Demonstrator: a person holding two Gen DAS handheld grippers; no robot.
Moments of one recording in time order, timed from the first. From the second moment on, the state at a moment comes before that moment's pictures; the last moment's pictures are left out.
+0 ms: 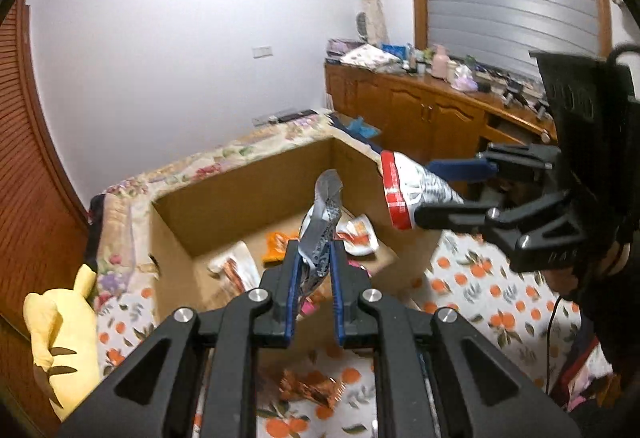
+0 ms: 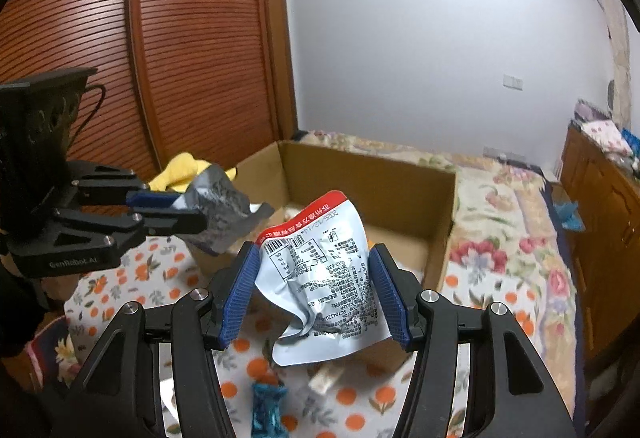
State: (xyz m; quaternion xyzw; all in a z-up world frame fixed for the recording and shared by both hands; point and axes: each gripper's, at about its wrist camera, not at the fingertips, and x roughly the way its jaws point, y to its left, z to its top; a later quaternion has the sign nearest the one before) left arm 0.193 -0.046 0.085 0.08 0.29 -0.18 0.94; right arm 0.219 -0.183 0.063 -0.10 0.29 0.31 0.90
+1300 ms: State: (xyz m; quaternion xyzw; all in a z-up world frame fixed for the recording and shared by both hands) left arm 0.278 -0.002 0.042 0.05 0.31 -0.06 0.95; right arm 0.307 -0.136 0.012 -0.11 0.35 0.30 0.88
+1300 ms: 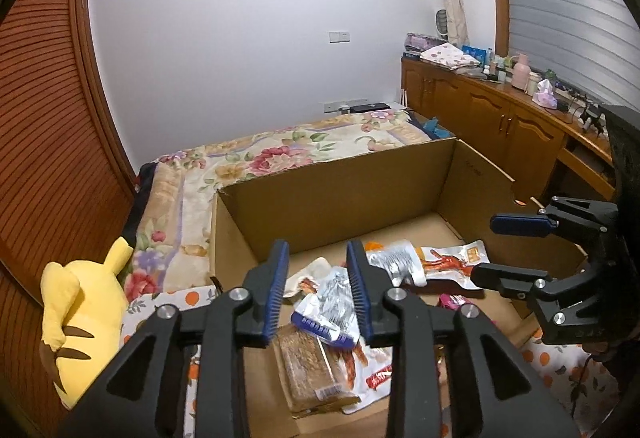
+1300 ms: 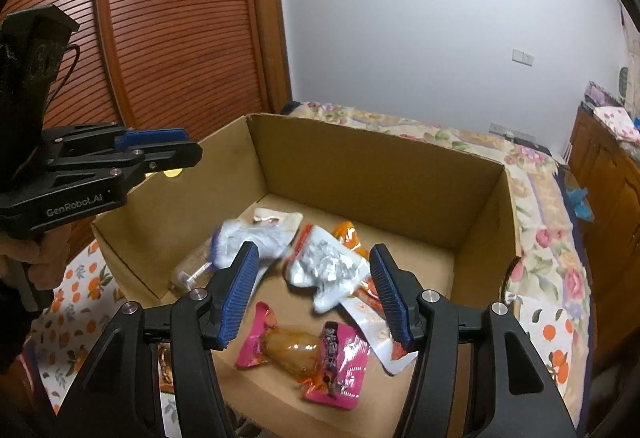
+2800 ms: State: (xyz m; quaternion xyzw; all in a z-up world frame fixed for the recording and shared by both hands) left arm 0.108 -0.040 -0.054 0.01 0.38 -0.13 0.92; right arm 0.164 -0.180 -0.051 -0.10 0.42 0.27 0.86
